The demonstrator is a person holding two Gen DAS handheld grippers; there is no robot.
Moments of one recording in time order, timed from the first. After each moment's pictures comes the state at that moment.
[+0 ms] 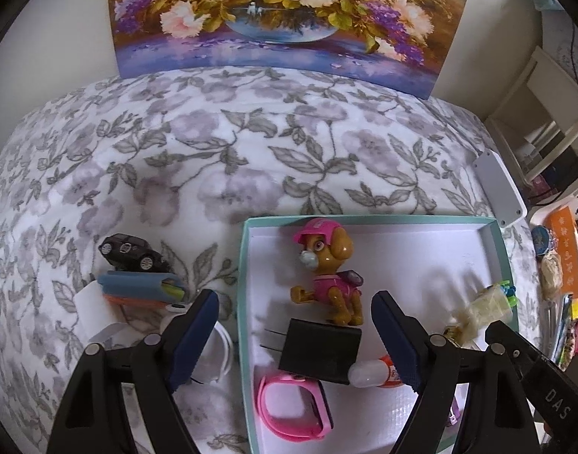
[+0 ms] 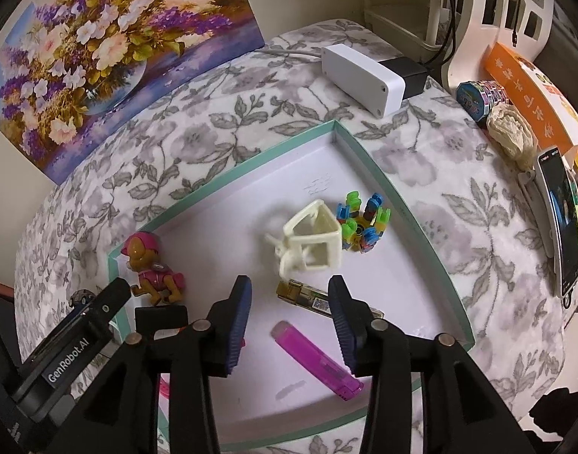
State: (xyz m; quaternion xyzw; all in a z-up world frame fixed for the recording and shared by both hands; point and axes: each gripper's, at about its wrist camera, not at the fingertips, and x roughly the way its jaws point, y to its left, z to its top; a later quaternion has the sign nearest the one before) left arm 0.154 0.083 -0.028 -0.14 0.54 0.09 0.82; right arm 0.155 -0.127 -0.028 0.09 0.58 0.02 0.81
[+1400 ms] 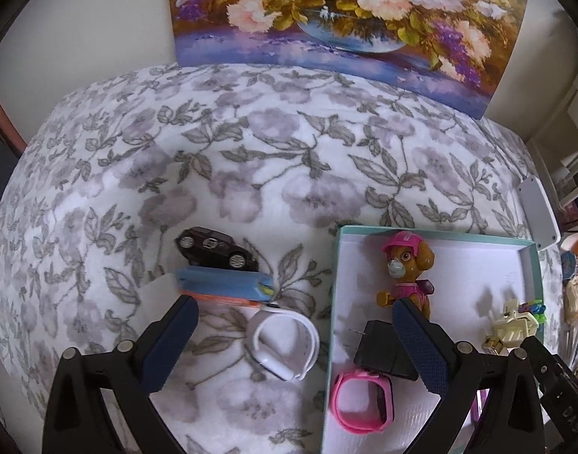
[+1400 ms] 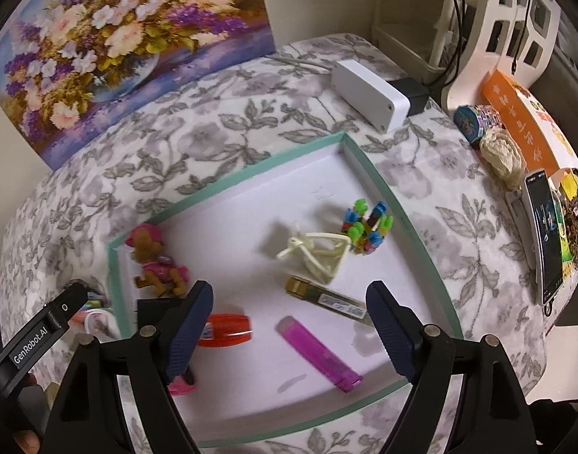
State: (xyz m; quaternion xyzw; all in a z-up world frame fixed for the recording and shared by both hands) left arm 0.135 0.134 -0.018 -0.15 0.55 0.17 0.81; right arm 0.146 -0.103 -0.012 0.05 0.56 0.01 0.82
